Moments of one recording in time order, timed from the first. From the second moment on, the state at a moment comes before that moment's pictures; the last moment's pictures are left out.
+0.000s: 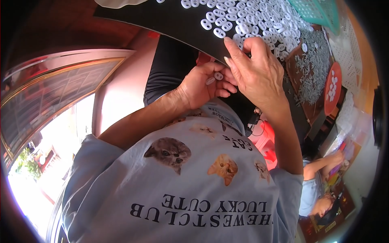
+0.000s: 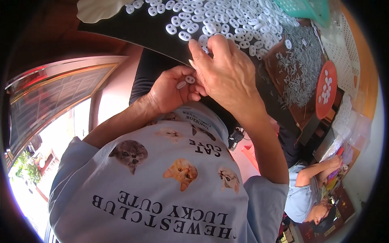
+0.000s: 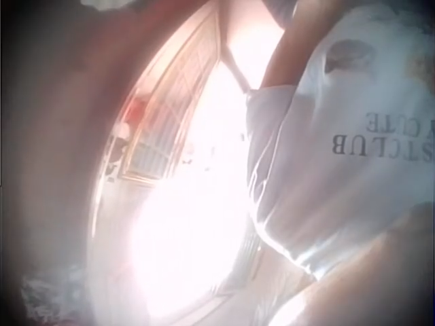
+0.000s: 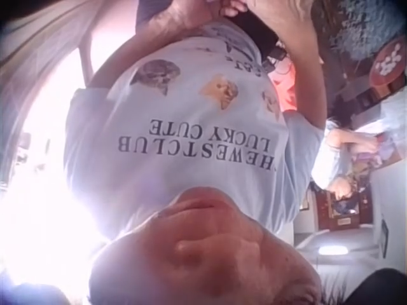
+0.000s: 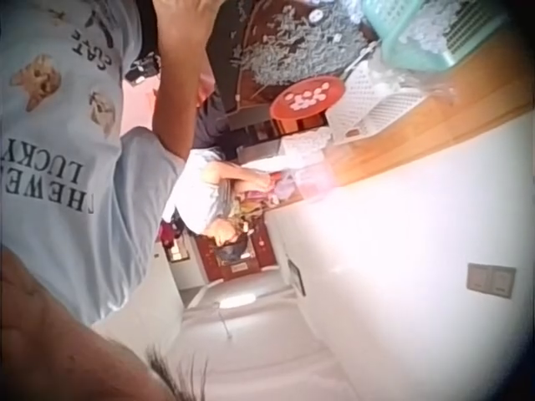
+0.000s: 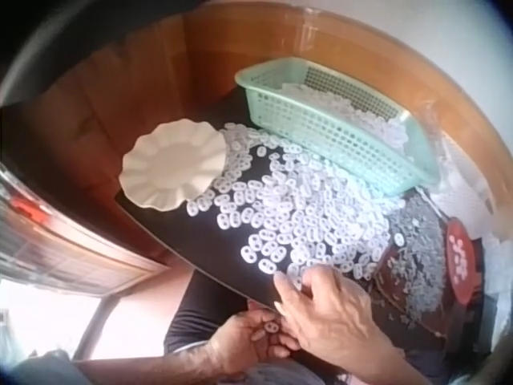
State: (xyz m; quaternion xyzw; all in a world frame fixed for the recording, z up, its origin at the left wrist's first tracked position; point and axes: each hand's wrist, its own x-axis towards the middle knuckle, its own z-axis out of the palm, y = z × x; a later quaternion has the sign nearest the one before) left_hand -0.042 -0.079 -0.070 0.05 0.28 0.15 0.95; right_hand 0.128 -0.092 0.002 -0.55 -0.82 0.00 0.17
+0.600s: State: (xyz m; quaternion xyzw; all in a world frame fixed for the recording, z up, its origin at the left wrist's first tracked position) left_hand -0.038 -0.078 -0.074 0.07 0.30 0.17 0.94; right_hand 0.175 -0.140 0.007 -0.60 -0.79 -0.02 0.12
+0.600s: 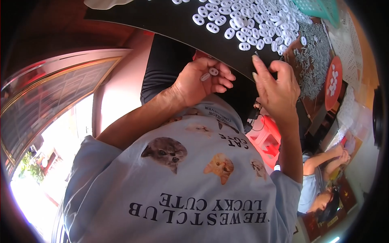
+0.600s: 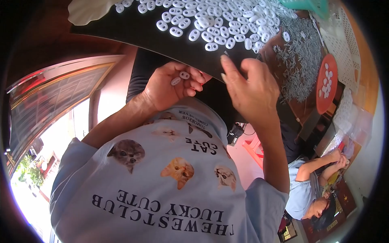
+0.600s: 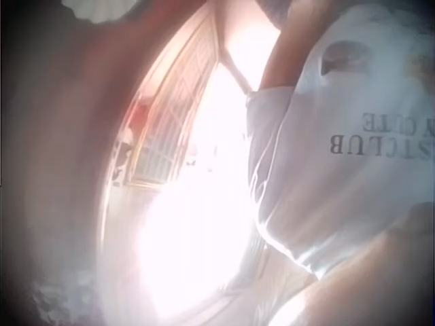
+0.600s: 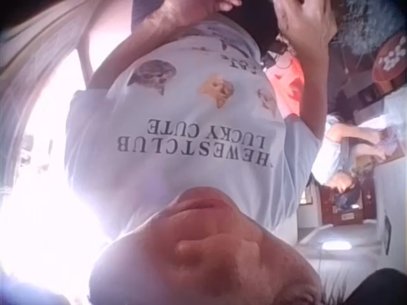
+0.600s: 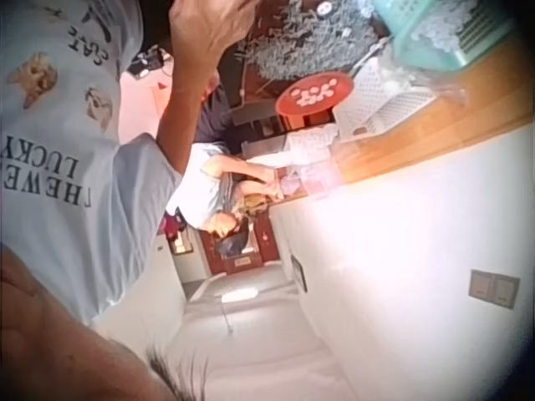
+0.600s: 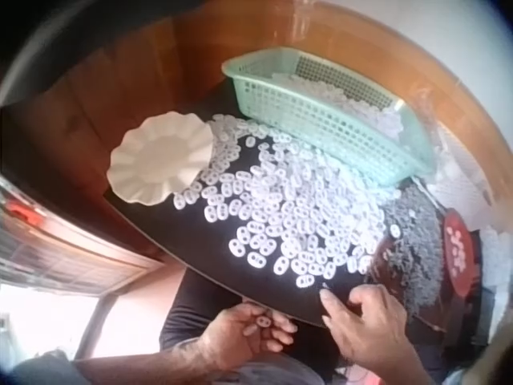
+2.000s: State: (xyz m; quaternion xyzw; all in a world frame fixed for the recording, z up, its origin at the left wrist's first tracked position) left_hand -0.032 -0.080 -0.064 0.02 0.33 0.22 0.92; right_hand 0.126 -0.126 0.003 -0.52 -0.83 0.04 0.16
